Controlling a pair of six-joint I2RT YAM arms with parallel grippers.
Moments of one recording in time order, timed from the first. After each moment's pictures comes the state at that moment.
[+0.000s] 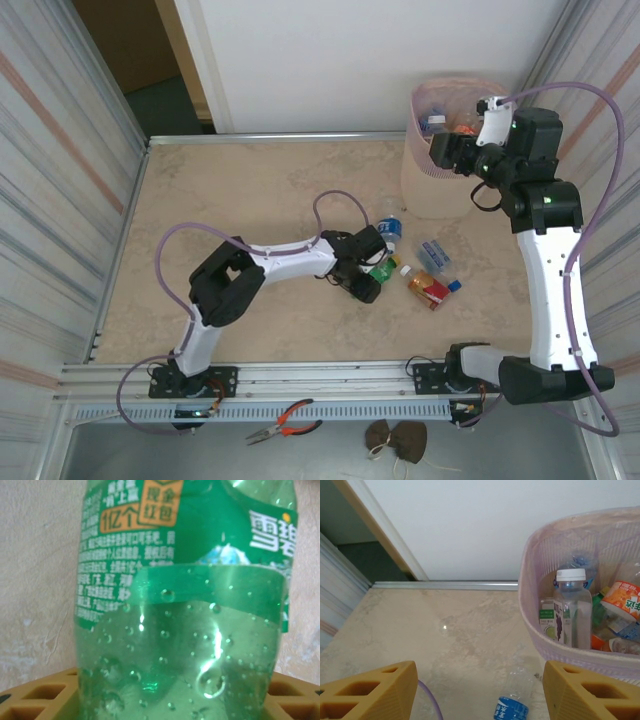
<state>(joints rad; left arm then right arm) -1.02 2.05 1.49 -0.67 0.12 -0.26 0.07 1.21 1.65 -0.82 -0.28 0.18</state>
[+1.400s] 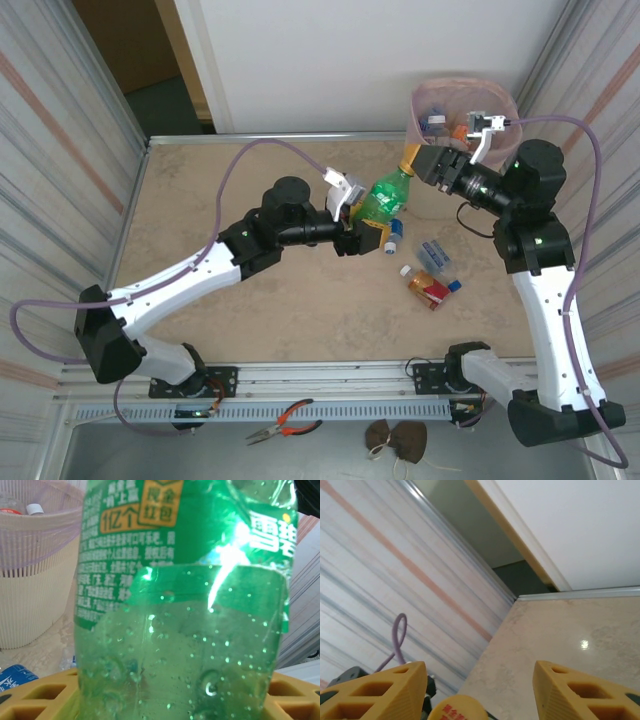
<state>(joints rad) -0.93 1.40 1.26 -0.03 0.43 -0.31 0.15 1.01 1.37 -0.39 -0.69 0.68</state>
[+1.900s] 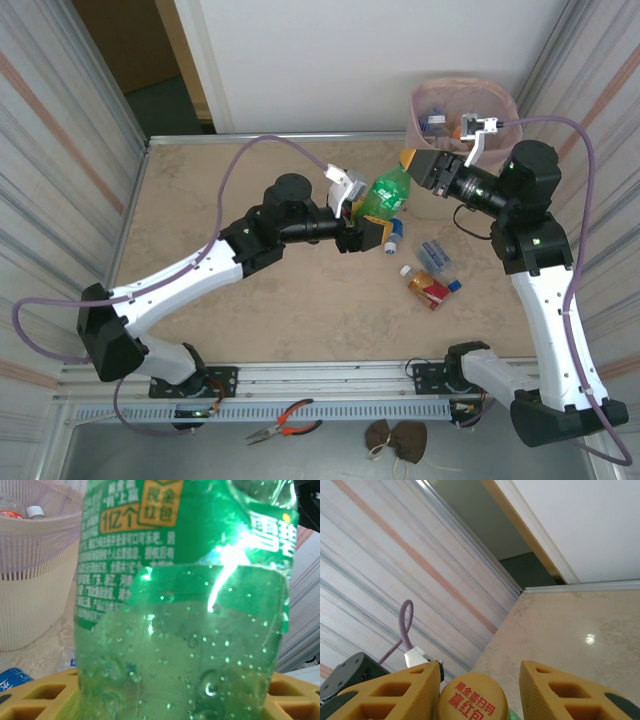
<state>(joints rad) -0.93 1.41 1.29 -0.03 0.42 -0.33 0.18 1.01 1.37 -0.41 -0.69 0.67</state>
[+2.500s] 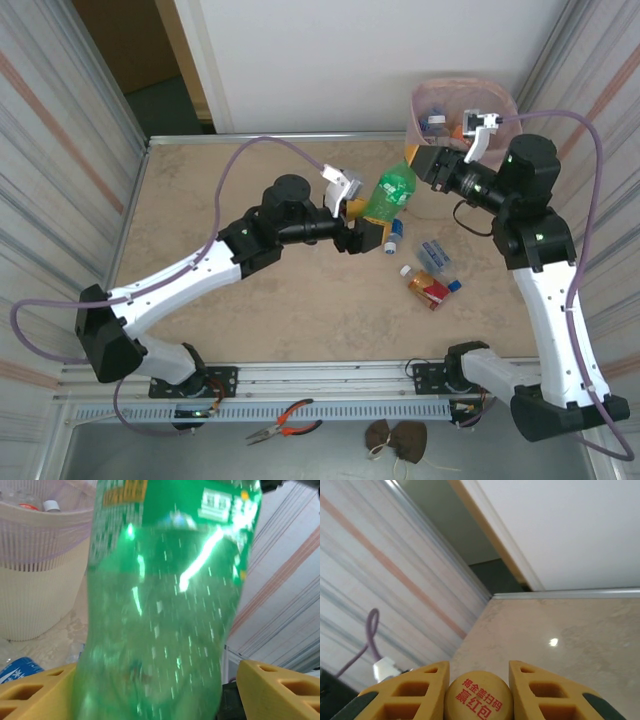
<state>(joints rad) -0.92 1.40 1.27 -0.05 0.38 -0.34 0.19 1.05 1.47 -0.53 -0.54 0.53</state>
